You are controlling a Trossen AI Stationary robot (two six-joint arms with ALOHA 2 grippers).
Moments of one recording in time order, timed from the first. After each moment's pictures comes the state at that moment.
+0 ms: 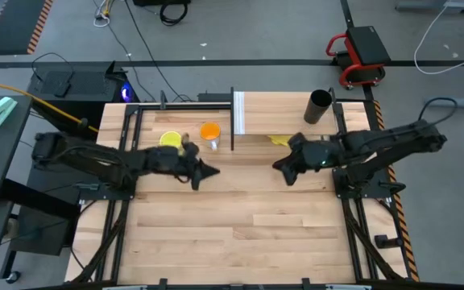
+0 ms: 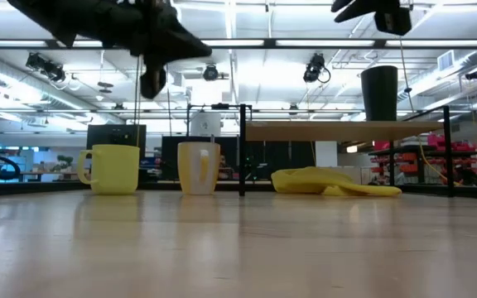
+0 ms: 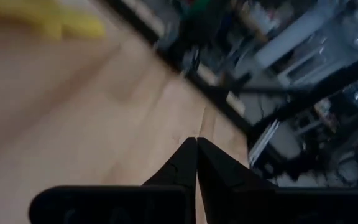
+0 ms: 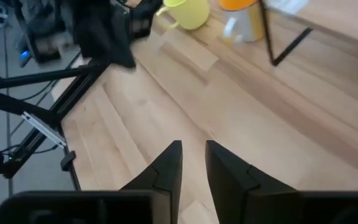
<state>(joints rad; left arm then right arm) -0.02 1.21 0.59 0.39 -0.04 -0.75 0.22 1.11 1.11 -0.70 0.30 0.95</state>
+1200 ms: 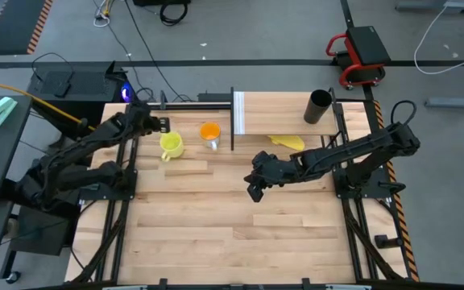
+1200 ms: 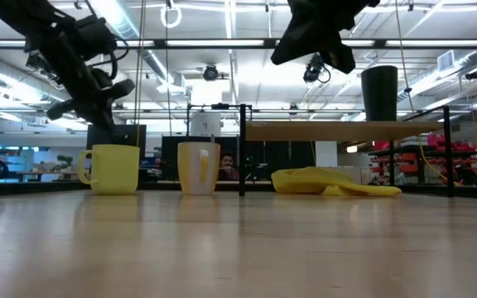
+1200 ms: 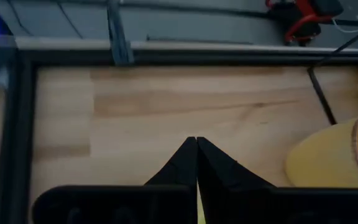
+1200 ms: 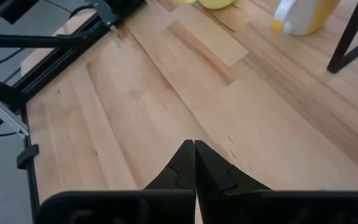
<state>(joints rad) 0.84 0.91 0.59 -0.47 -0.20 -0.59 0.21 1.47 1.11 -0.38 0.28 0.81</state>
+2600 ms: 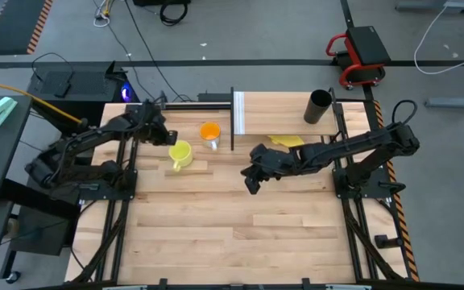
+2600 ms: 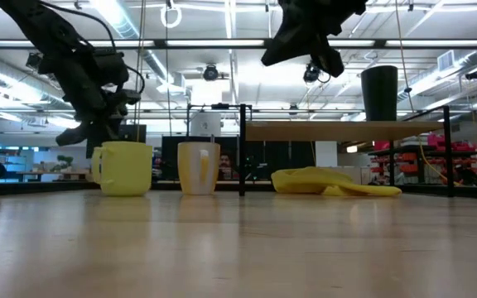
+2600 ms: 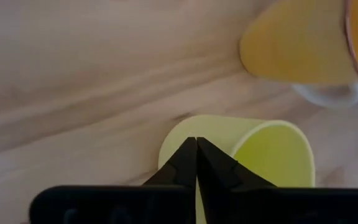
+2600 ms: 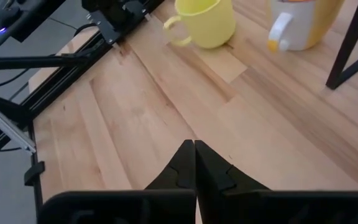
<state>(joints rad) 0.86 1.13 0.59 -0.51 0.29 -0.52 0.13 1.47 1.11 -0.33 0.24 0.78</state>
